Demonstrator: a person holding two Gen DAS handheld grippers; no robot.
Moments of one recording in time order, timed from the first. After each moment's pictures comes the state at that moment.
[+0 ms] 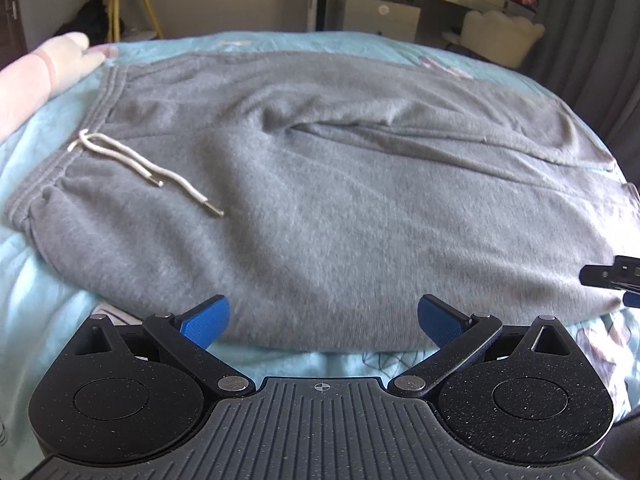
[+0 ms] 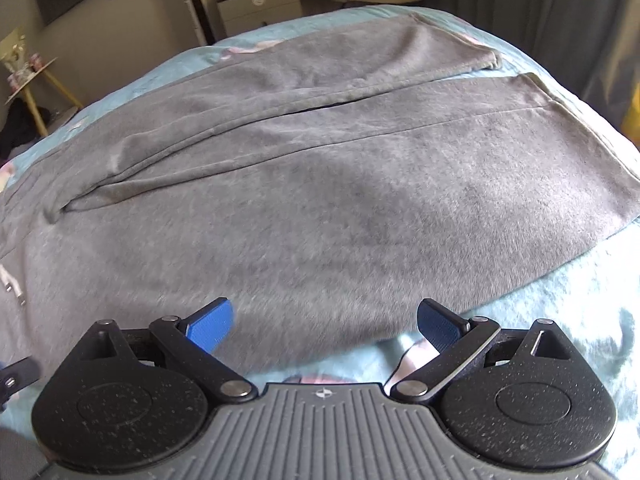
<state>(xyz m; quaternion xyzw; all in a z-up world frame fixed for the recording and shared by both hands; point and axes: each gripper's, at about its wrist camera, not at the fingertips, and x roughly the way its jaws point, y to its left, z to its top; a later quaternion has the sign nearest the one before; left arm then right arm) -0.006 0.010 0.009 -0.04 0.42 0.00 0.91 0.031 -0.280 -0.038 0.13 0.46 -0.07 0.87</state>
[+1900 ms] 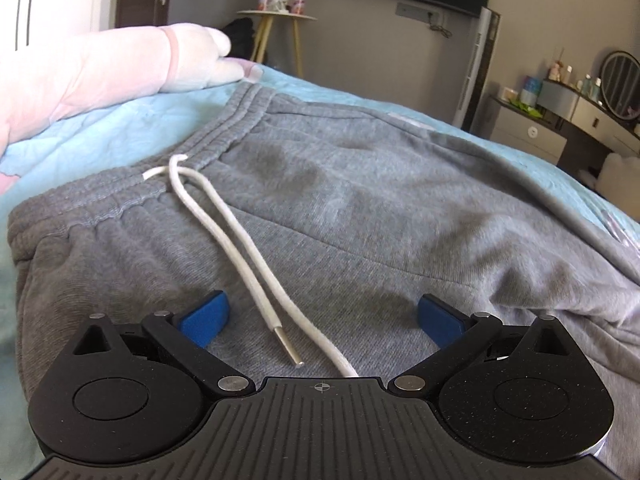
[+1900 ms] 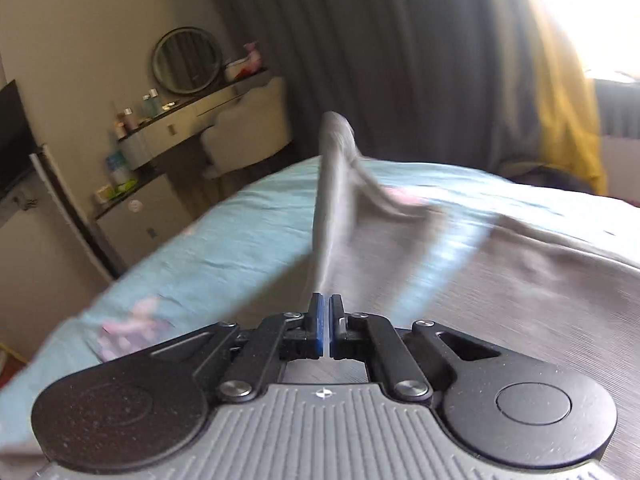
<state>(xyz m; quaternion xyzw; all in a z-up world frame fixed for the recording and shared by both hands) 0.115 0.132 -0.048 -0.14 0.30 0.19 0.92 0.140 -0.378 -0.032 0.24 0.22 -0.30 0.90</state>
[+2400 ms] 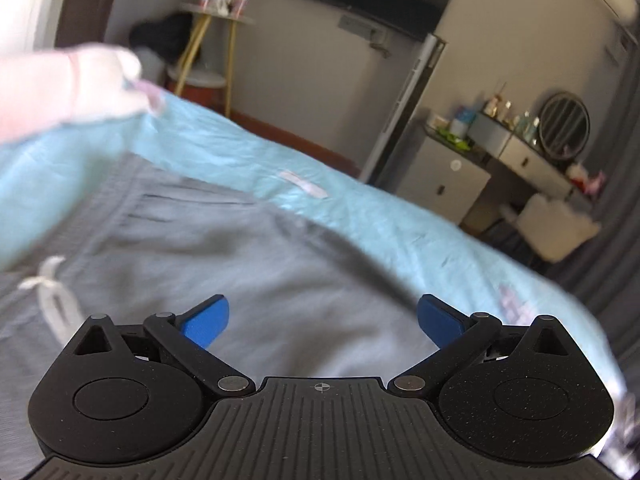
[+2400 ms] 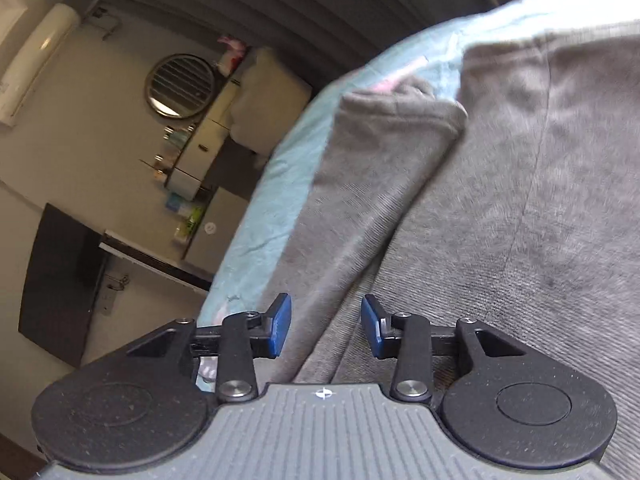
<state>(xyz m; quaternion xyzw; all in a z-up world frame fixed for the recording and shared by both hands) 0.210 0.130 0.047 -0.24 0.28 0.08 0.93 0.172 -0.460 -0.108 0.54 0.17 -0.13 0.81</state>
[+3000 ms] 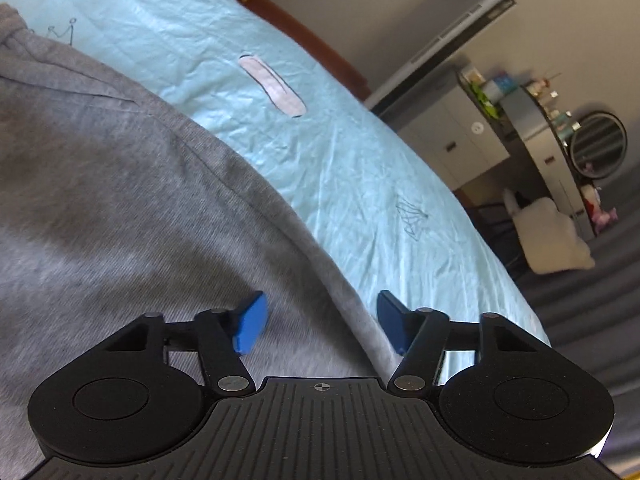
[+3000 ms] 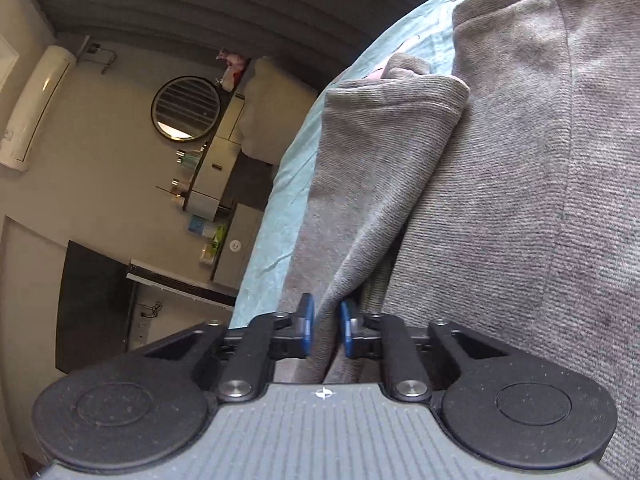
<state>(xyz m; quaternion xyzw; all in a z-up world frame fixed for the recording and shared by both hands) 0.369 0.129 -0.025 -0.38 0.39 0.06 0.84 0.185 -0.471 -0.131 0.58 0.13 -0.10 0.80</state>
